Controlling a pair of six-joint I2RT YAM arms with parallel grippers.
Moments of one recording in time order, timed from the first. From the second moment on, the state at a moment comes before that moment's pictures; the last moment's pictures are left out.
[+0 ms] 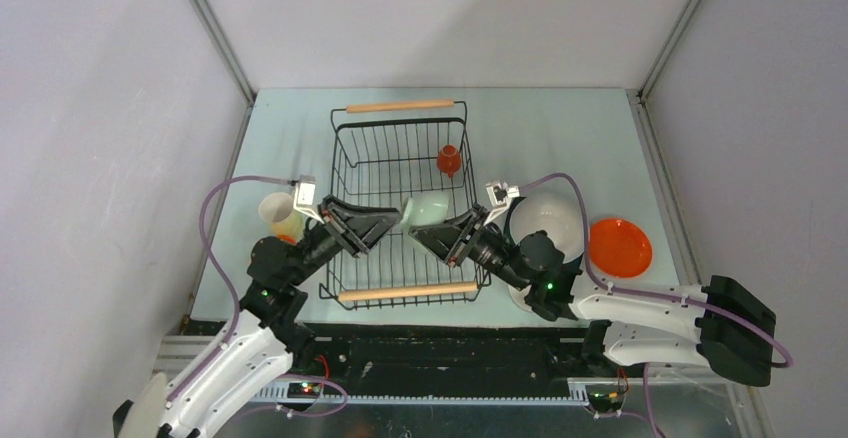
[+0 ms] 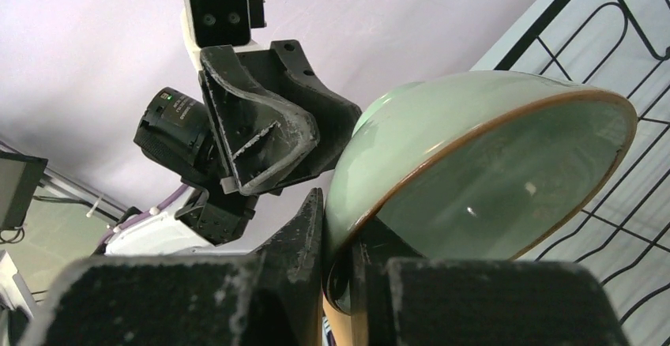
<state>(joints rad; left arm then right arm) -0.55 0.53 0.37 0.46 0.37 -0.83 1.12 1.12 0.53 0.83 0.09 0.80</state>
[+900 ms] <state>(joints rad) -0.55 0.51 0.51 -0.06 0.07 -0.68 0.90 0.67 0.73 -0.27 0.43 0.47</state>
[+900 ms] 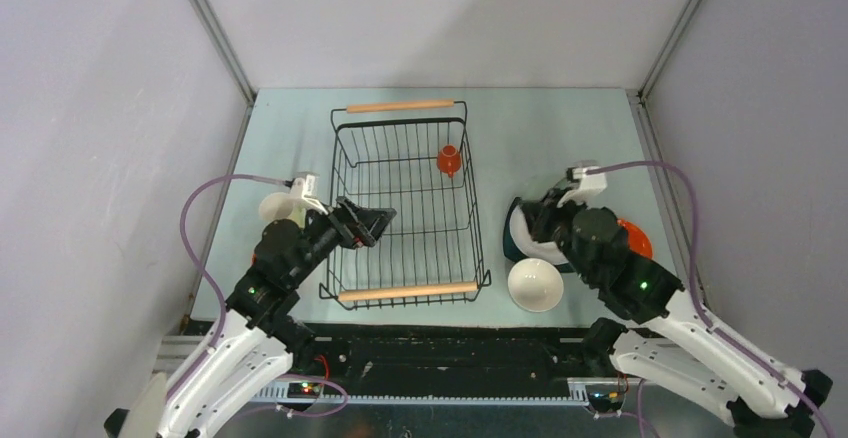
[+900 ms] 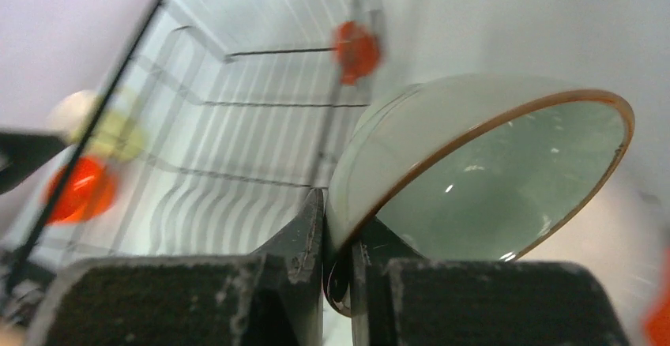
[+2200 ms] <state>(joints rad) -0.55 0.50 0.54 -0.36 -0.30 -0.61 -0.08 1.79 1.34 -0.61 0.34 0.27</state>
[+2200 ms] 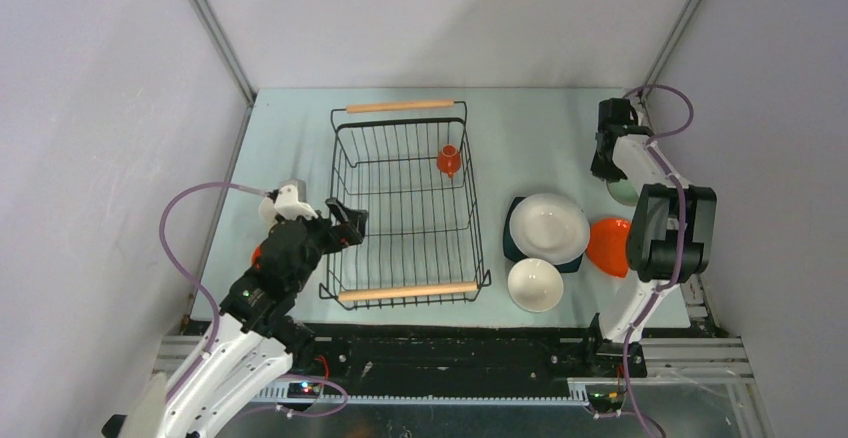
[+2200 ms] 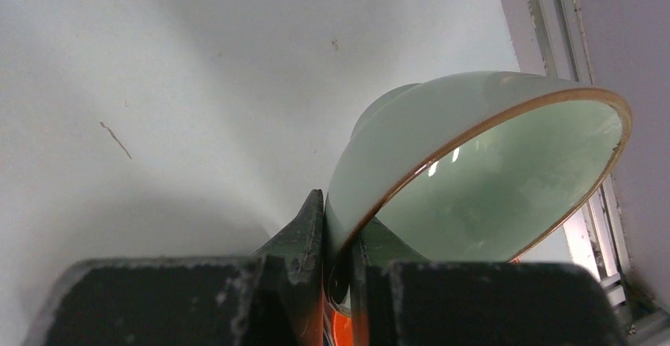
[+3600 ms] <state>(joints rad) -0.54 0.47 0.47 -0.32 -0.50 -0.60 0.02 1.99 1.43 -0.71 0.49 0.24</state>
